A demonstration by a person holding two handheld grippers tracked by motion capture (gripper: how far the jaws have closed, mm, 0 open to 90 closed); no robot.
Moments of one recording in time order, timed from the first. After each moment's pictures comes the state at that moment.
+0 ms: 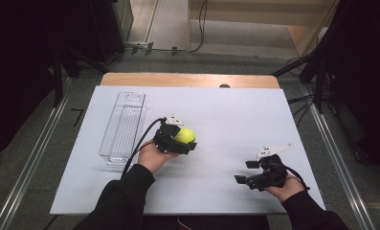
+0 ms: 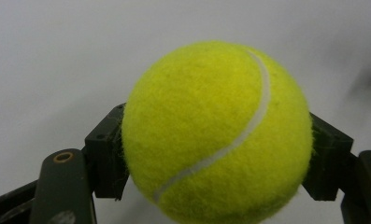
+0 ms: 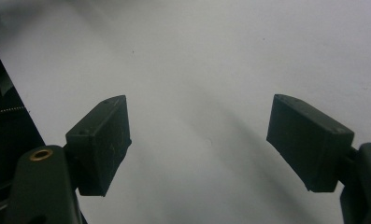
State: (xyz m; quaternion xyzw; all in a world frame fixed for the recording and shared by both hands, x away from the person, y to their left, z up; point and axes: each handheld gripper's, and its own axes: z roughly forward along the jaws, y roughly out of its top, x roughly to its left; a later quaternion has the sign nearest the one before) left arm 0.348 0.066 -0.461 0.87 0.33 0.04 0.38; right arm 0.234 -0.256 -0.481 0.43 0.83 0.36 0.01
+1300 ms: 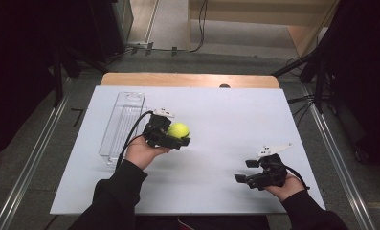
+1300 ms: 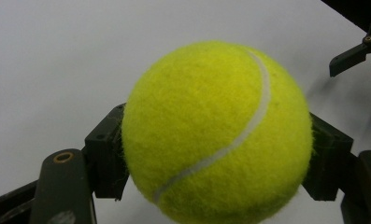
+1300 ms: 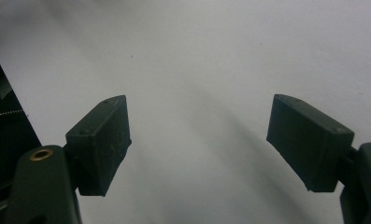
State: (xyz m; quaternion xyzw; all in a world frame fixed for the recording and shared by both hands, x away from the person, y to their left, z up) left arm 0.348 0.090 -0.421 0.86 0.33 0.01 0.38; right arm 0.235 -0.257 -0.482 0.42 0.83 0.37 0.01
